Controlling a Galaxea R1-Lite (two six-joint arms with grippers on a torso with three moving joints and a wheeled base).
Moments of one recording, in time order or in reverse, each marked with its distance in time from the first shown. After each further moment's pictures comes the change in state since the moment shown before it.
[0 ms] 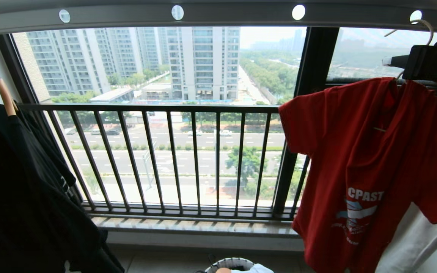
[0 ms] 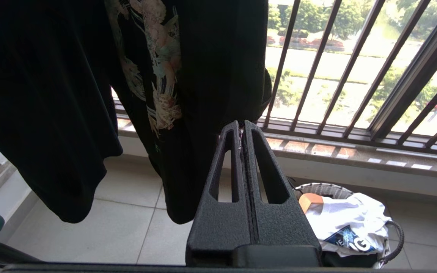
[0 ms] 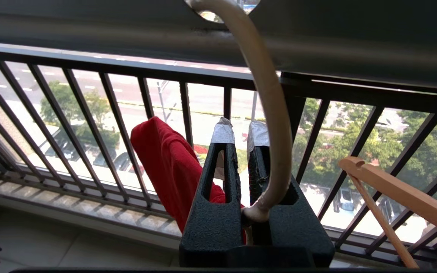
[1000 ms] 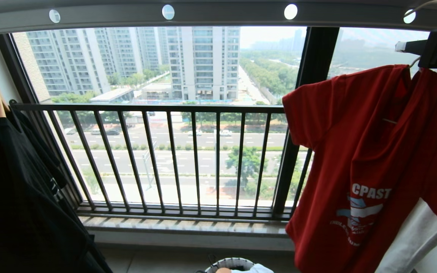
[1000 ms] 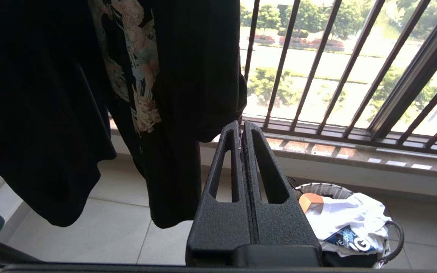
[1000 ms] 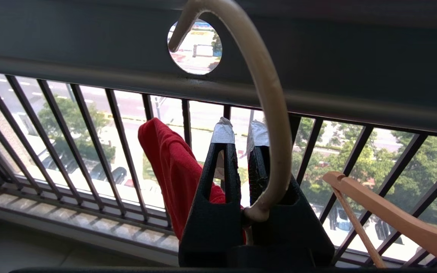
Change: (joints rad) left arm 0.000 0.000 0.000 0.000 0.000 0.000; right arm 0.004 -0.058 -0.006 -0.002 -0.002 -0.007
